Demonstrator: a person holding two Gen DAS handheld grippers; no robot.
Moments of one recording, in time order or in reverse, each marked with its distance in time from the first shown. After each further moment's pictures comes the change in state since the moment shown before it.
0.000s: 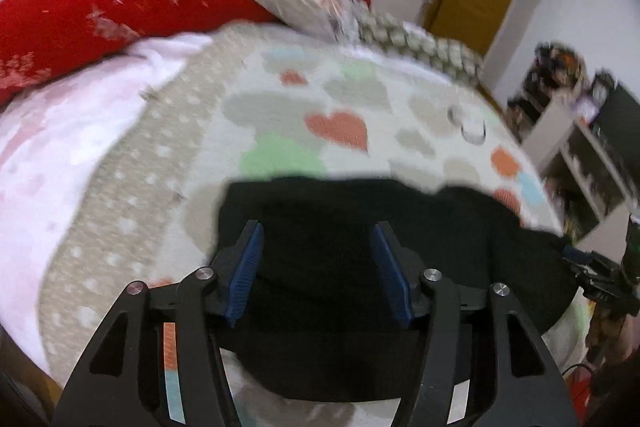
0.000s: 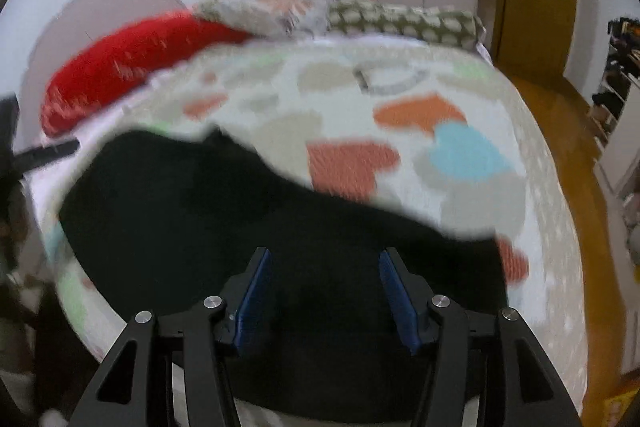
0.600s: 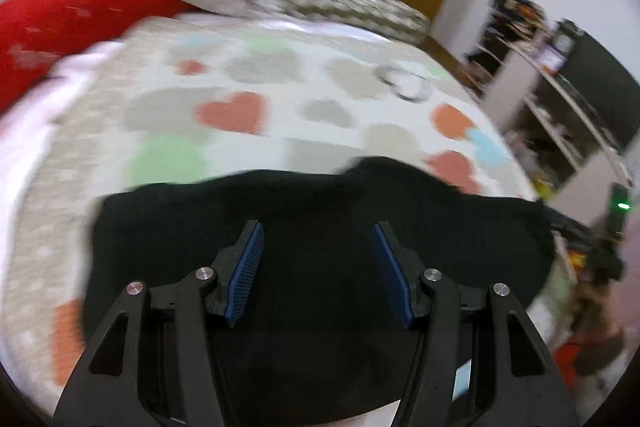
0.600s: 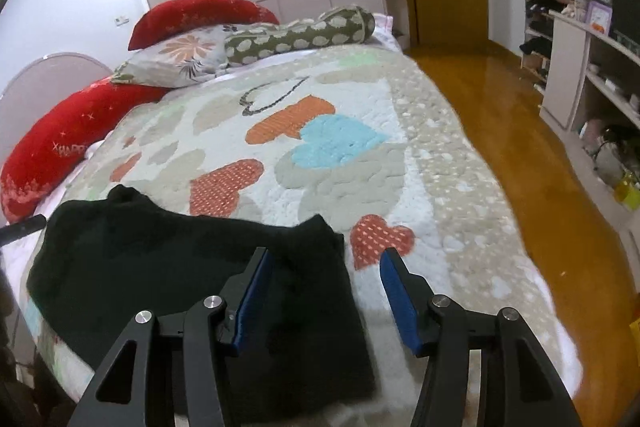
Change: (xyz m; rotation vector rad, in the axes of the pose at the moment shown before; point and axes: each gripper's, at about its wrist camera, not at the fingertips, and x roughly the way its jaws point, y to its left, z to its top) left arm 0.032 -0.097 0.014 0.137 0.085 -0.165; right arm -0.009 -0.090 -0.013 0.281 -0.097 -0.101
